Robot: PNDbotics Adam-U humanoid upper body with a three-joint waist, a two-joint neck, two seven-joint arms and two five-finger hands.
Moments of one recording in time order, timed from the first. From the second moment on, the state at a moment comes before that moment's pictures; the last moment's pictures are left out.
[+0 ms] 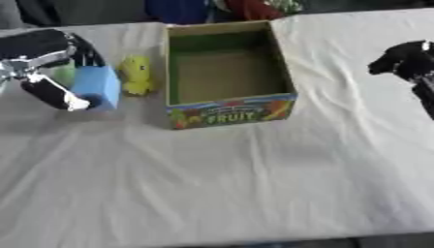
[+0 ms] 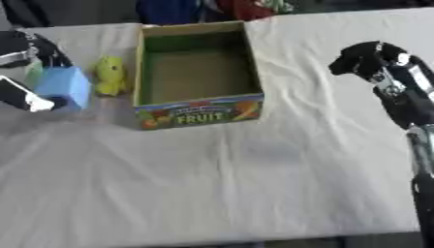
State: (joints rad) left arm -0.78 0.73 -0.23 -1.45 -0.66 -0.30 -0.50; right arm -0.39 -0.37 -0.13 -1.62 -0.22 -0.26 0.52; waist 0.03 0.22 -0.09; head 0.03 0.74
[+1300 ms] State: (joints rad) left arm -0.98 0.37 -0.30 -1.16 -0.99 -0.42 -0.42; right arm -0.40 -0.34 -0.06 -1.61 -0.23 -0.26 0.59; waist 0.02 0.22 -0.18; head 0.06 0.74
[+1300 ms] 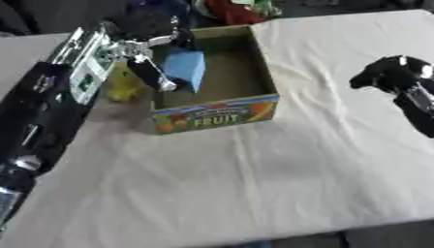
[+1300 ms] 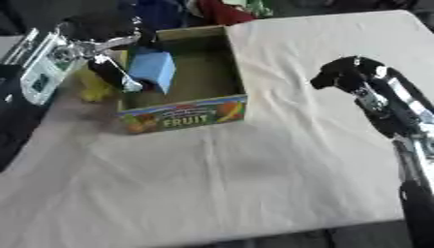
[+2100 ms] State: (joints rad) left arm -0.97 0.33 -0.32 -1.16 -0.98 -0.44 -0.40; right arm -0.40 -0.33 -0.06 -1.61 -0.23 -0.26 0.59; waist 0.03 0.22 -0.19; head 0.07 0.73
